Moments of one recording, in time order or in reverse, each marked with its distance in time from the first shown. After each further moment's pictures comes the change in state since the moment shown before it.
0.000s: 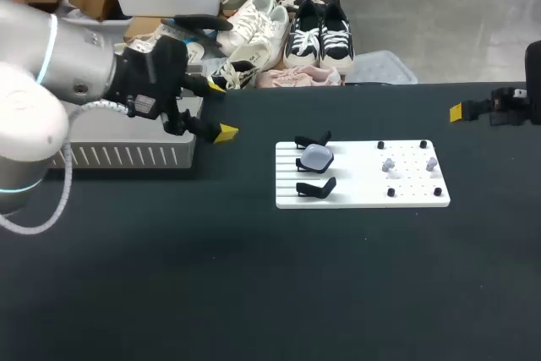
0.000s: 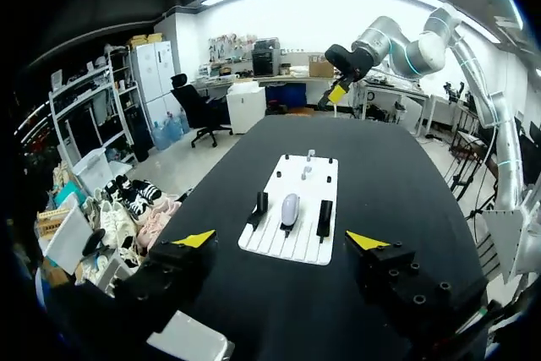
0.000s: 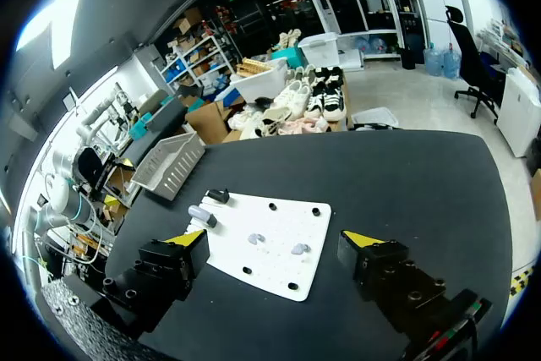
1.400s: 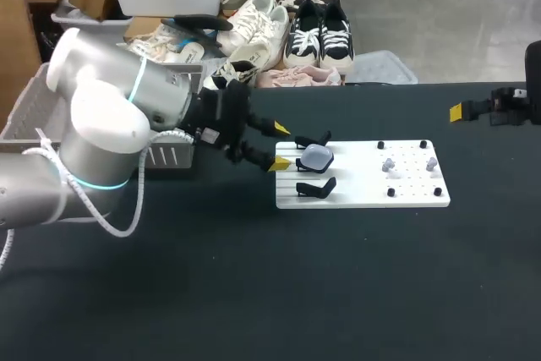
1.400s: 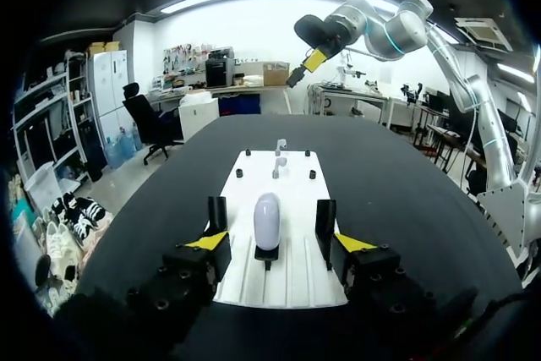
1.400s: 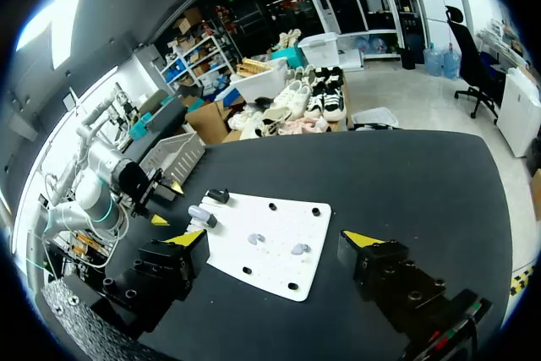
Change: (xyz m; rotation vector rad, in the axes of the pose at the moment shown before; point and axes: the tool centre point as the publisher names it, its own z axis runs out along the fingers) left arm 0.026 -0.008 0.132 0.227 -0.086 0.045; right arm 0.000 0.000 0.000 0.000 0.000 0.000
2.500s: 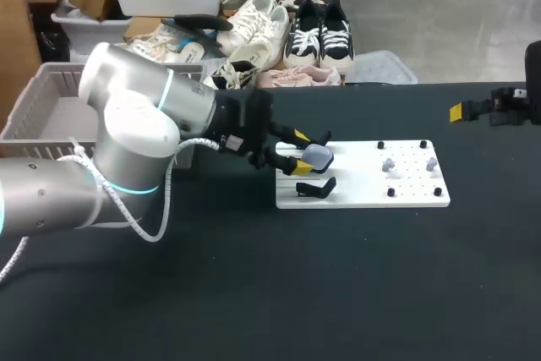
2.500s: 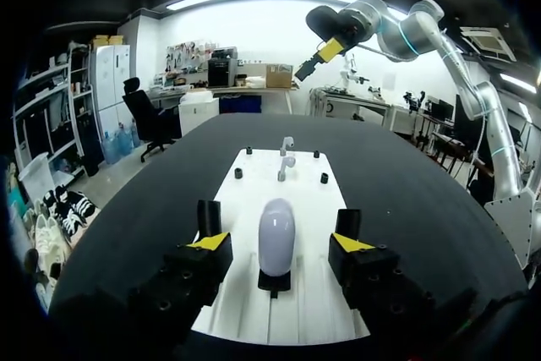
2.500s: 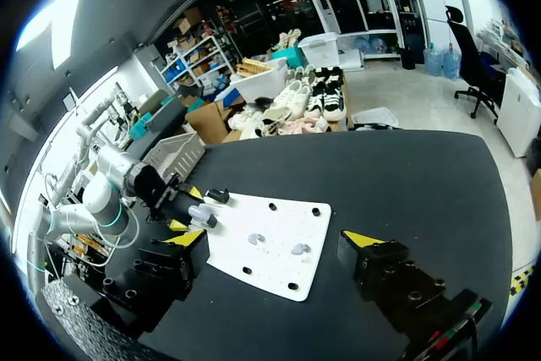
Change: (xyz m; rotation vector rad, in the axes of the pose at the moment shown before) left arm 0.002 0.010 0.043 0.011 -0.021 -0.035; right arm 0.000 0.000 0.000 0.000 0.000 0.000
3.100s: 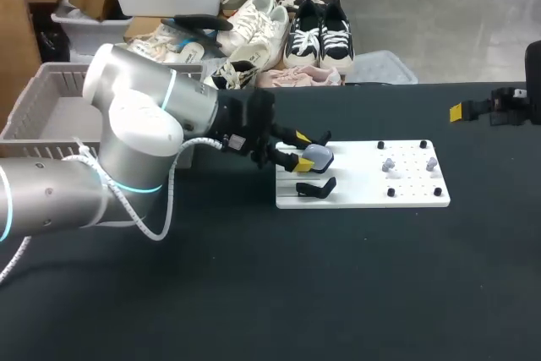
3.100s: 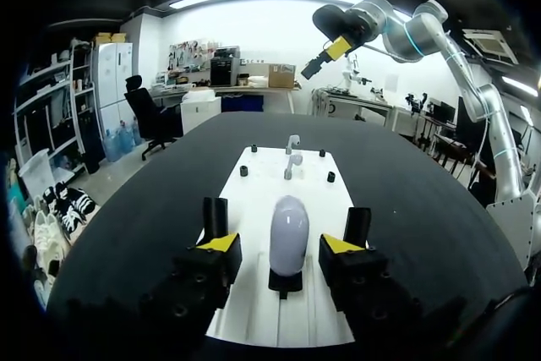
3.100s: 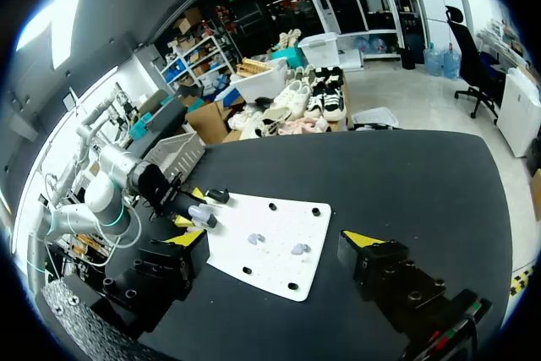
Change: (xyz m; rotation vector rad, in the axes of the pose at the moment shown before) left arm 0.002 0.007 0.004 -0.004 -0.003 -0.013; right arm 0.000 0.000 0.000 0.000 0.000 0.000
